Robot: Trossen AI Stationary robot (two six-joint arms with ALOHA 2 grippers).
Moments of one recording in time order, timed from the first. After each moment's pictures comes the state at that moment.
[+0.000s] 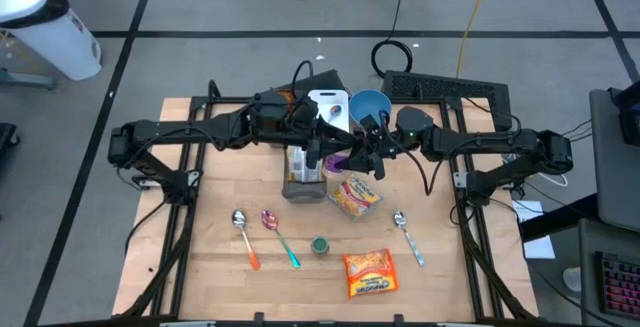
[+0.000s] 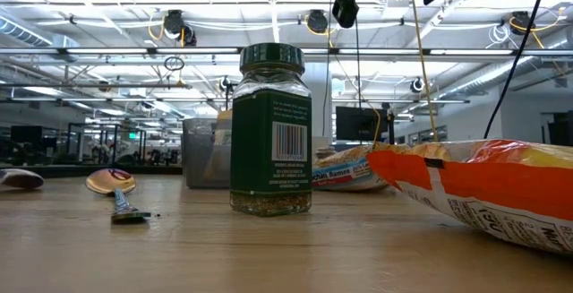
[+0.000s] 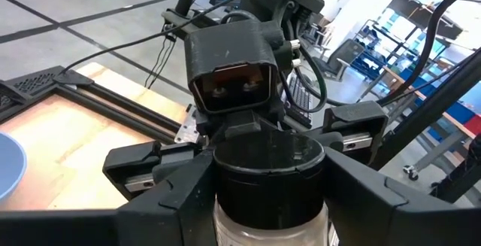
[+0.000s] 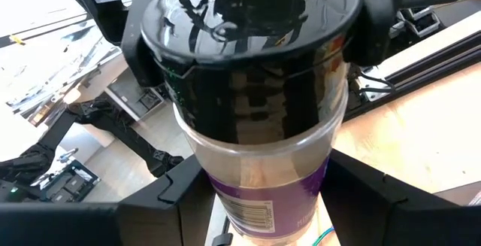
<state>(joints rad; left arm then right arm) 0.14 1.52 1.38 0.01 0.19 -0.47 -0.19 1.31 0.92 0.41 -0.50 0.65</state>
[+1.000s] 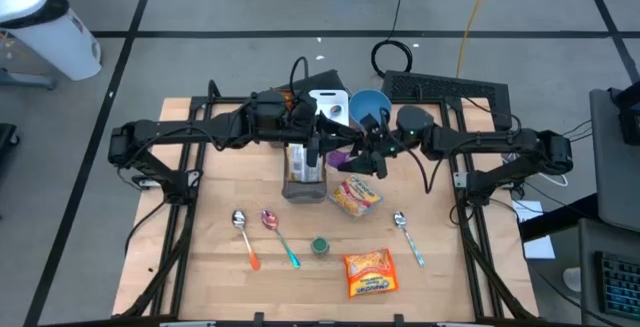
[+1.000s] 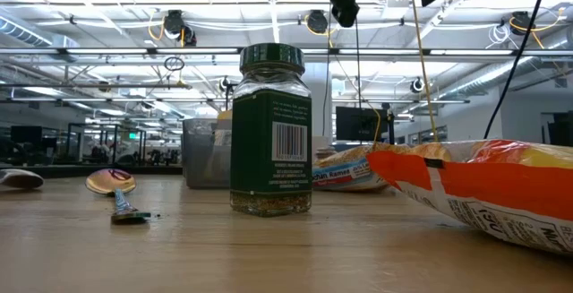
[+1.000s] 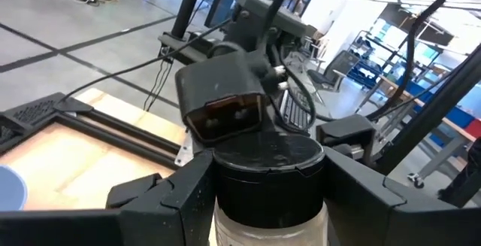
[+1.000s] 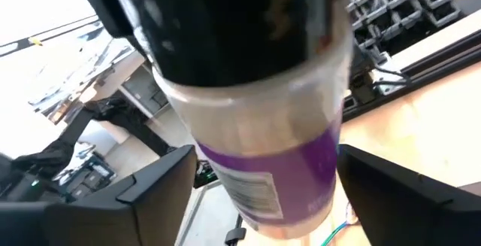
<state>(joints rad) 0.14 1.52 1.38 0.08 0.18 -0.43 -0.22 1.31 0.92 0.41 -0.57 0.68</state>
